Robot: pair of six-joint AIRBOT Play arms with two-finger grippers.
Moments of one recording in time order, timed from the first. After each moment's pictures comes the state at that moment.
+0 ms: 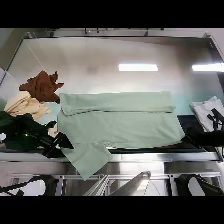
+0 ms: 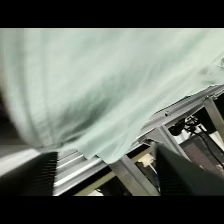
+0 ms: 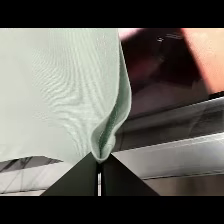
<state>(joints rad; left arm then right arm) 0.31 -1.42 0.55 -2.14 1.45 1.84 -0.46 -0.75 0.48 -1.14 1.31 1.49</state>
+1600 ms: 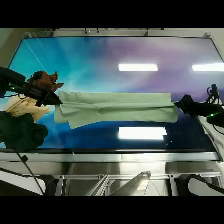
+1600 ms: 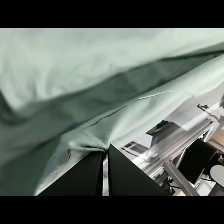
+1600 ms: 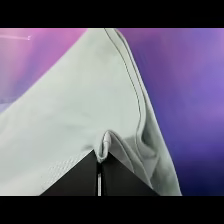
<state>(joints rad) 0.29 -1.78 1.47 -2.28 1.63 1.83 -0.38 -1.28 0.68 -0.49 0.72 1.04</state>
